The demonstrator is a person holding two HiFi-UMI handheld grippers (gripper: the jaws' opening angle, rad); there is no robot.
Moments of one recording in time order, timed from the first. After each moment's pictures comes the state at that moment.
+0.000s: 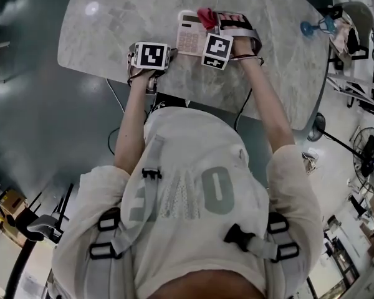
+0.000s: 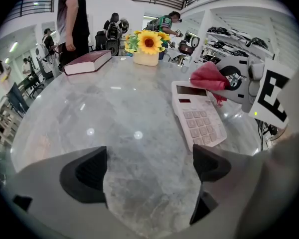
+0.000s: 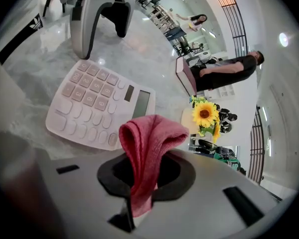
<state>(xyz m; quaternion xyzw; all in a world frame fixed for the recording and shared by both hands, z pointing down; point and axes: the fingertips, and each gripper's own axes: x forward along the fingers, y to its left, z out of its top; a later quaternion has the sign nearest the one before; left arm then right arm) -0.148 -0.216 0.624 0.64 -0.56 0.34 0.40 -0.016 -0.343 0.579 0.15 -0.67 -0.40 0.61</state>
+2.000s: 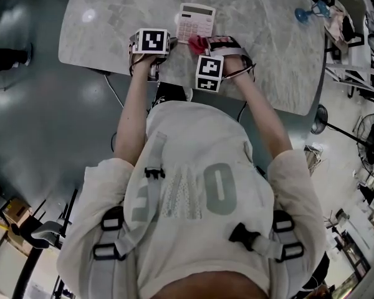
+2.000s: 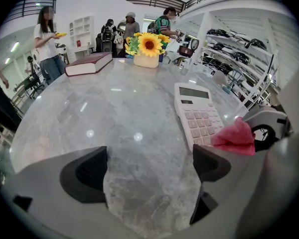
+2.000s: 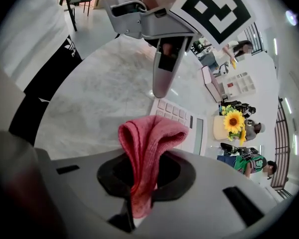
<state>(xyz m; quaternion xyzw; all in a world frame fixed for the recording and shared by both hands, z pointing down) -0.150 -0.211 0.627 0.64 -0.57 0.33 0.40 -0.006 -0.198 0.614 0.06 -0.70 -0.32 0.64</state>
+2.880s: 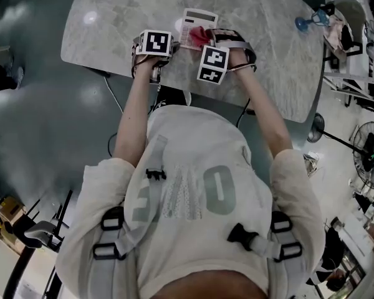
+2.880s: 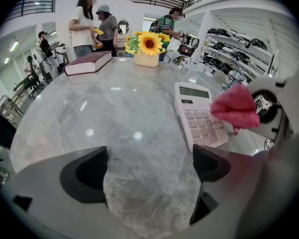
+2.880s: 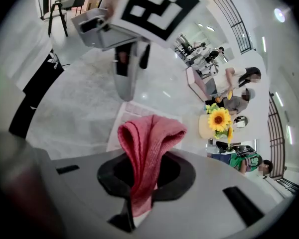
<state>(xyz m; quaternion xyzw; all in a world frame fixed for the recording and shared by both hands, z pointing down) -0.147 -0.213 0.626 0.64 -0.56 0.33 0.40 -0.018 -0.236 0.583 0.09 -0.72 -0.32 0.61</state>
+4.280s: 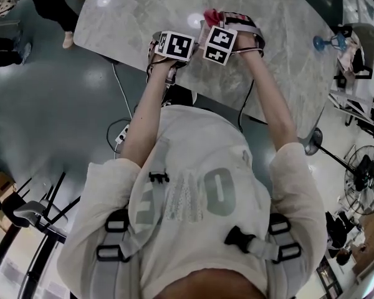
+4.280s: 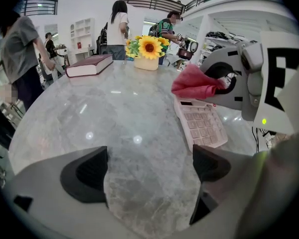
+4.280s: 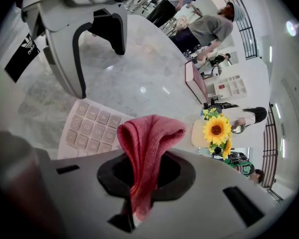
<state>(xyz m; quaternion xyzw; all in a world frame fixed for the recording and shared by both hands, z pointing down) -0.149 -0.213 0.623 0.65 -0.57 0.31 0.39 -0.074 -0.305 0.586 0.10 -0.68 -0.36 0.63</state>
